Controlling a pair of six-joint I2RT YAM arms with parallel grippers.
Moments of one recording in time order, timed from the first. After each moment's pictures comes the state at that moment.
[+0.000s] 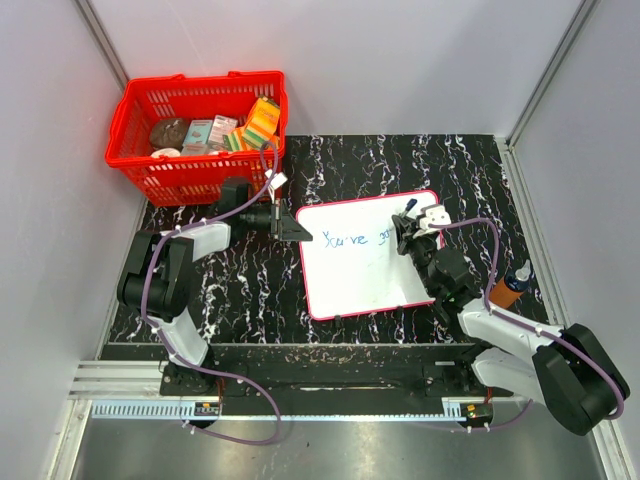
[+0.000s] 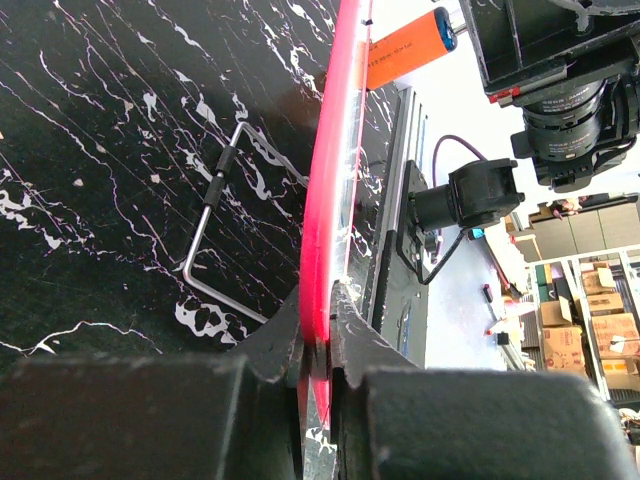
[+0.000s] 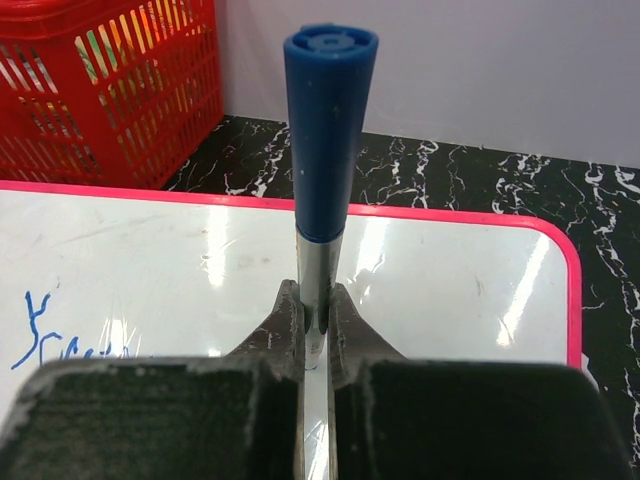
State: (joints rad) left arm -0.23 1.74 0.93 0.26 1.21 -0.42; right arm 0.56 1.09 0.33 0.89 0.25 0.02
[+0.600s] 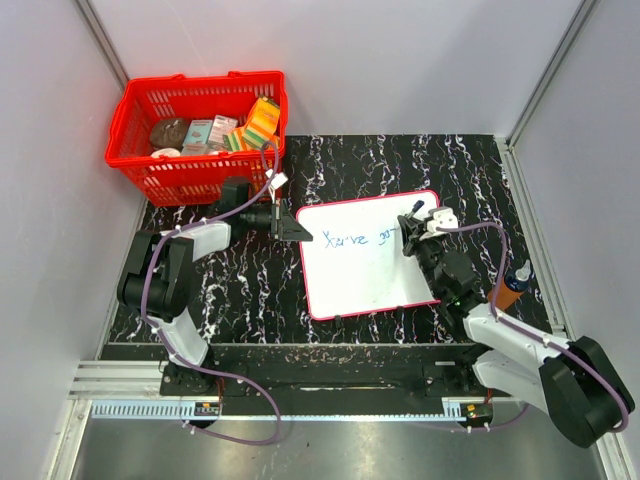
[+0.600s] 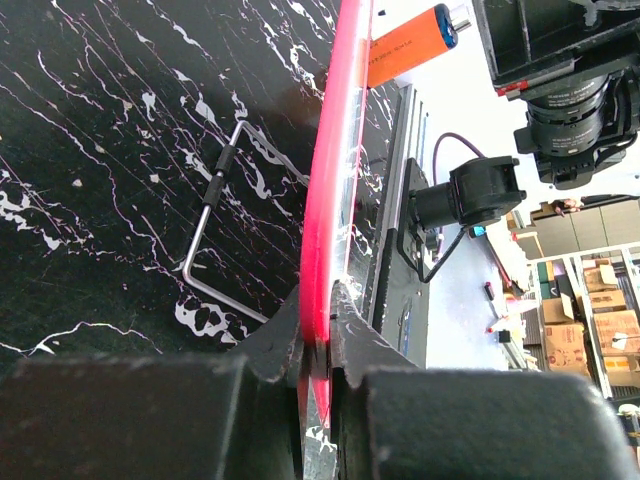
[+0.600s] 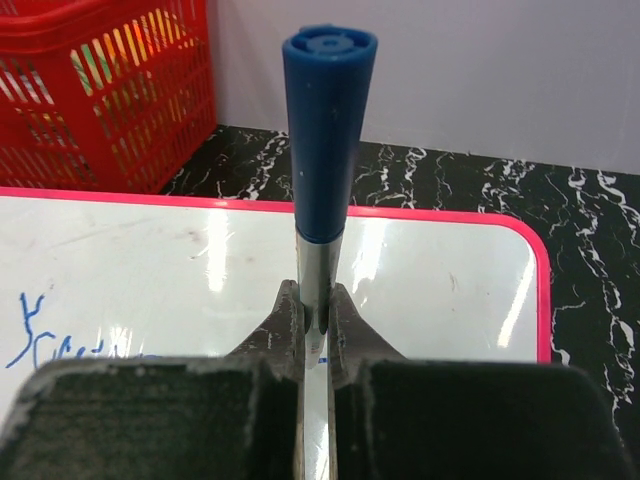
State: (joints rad) left arm -0.23 1.74 0.93 0.24 1.21 -0.40; right arm 0.53 1.04 0.30 0.87 0.26 0.02
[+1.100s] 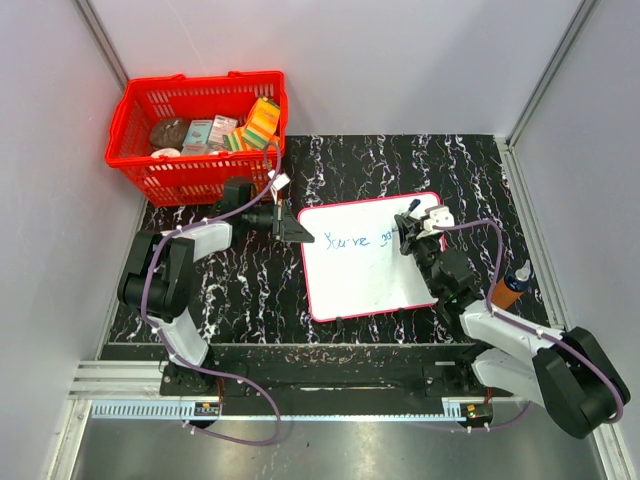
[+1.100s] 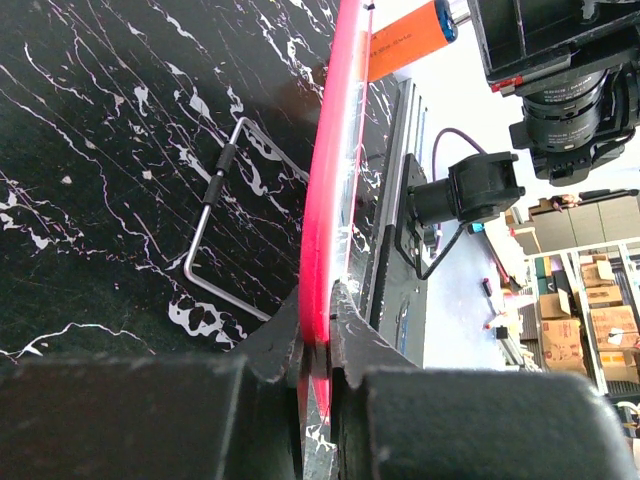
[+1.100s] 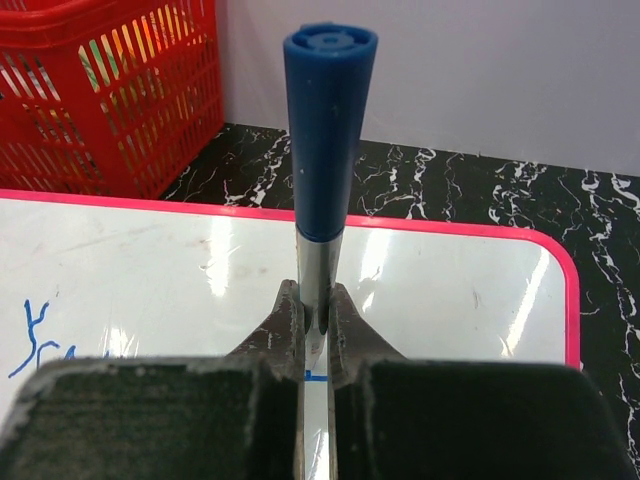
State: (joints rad) left arm -0.25 1.74 0.94 0.22 1.20 -0.40; right arm 0.53 1.07 0.30 0.91 0.22 0.02
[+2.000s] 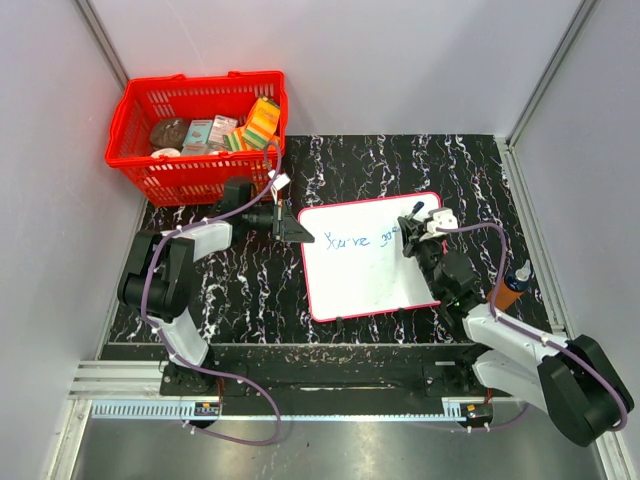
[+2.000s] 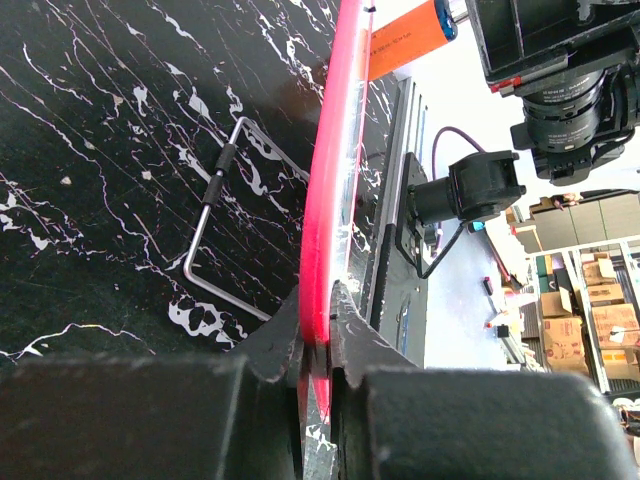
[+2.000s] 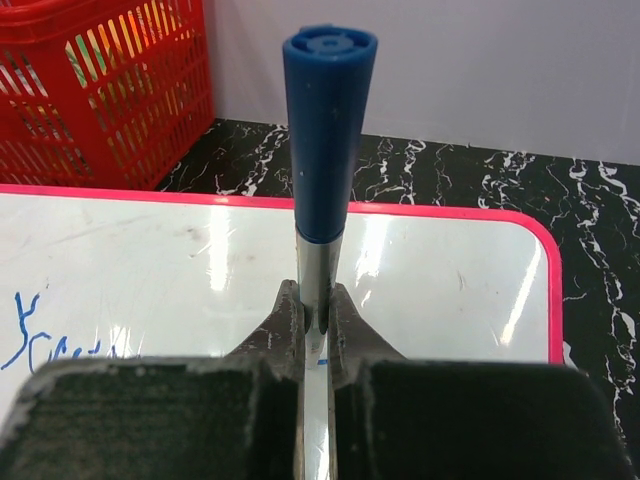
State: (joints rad) left arm -0.25 1.74 0.94 0.21 1.21 -0.39; right arm 0.53 1.04 0.29 0.88 0.25 0.02
